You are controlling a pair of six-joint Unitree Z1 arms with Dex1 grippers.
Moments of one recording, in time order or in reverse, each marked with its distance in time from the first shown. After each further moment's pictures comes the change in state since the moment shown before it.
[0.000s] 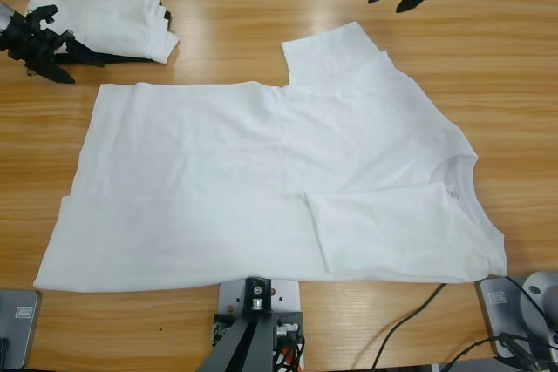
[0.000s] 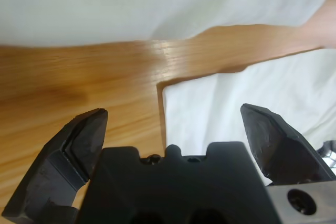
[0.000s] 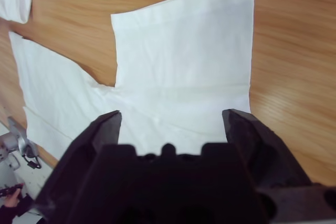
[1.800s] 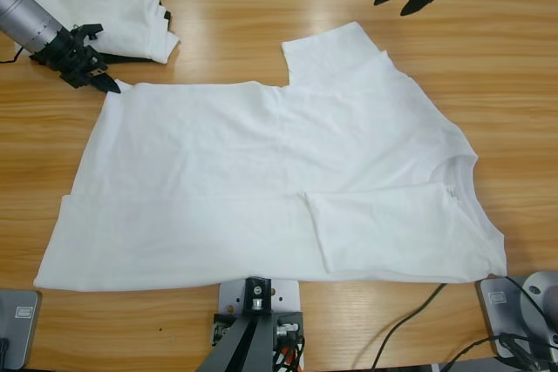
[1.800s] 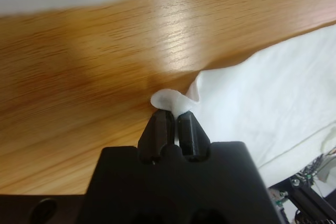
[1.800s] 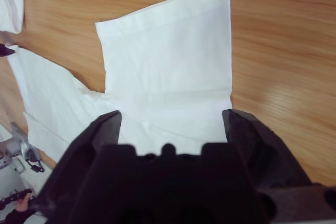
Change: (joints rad) arm 0 -0.144 0.084 -0.056 0.051 0.074 0.011; arm 1 -0.042 0.040 -0.024 0.009 0.015 -0.011
